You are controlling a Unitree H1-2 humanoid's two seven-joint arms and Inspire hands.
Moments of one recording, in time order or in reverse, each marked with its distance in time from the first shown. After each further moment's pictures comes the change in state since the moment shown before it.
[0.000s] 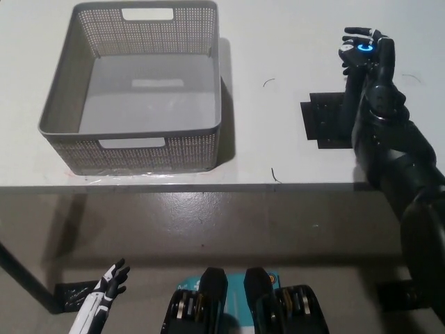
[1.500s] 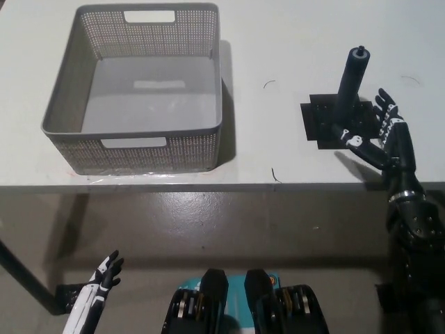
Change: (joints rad) left_arm -0.018 -0.002 0.007 -0.006 0.006 0.031 0.039; right_arm 0.600 0.017 0.021 -0.757 -0.061 0.018 0.309
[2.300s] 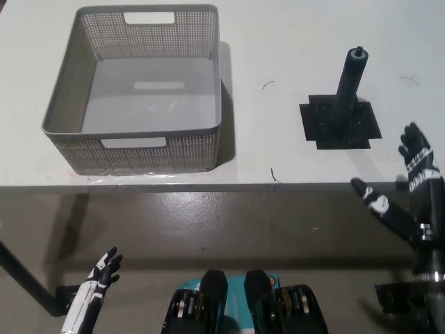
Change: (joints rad) left_arm -0.006 0.001 0.001 -0.006 -0.012 0.004 0.007; right_arm 0.407 0.055 0.055 -0.657 -0.025 -0.025 0.022
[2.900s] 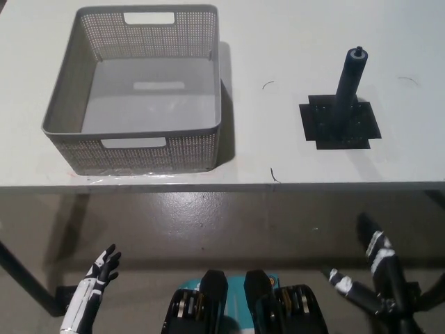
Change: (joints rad) left_arm -0.007 0.000 0.001 0.000 -0.009 0.008 0.007; right_arm 0.223 0.012 0.106 0.117 0.012 -0.086 0.051
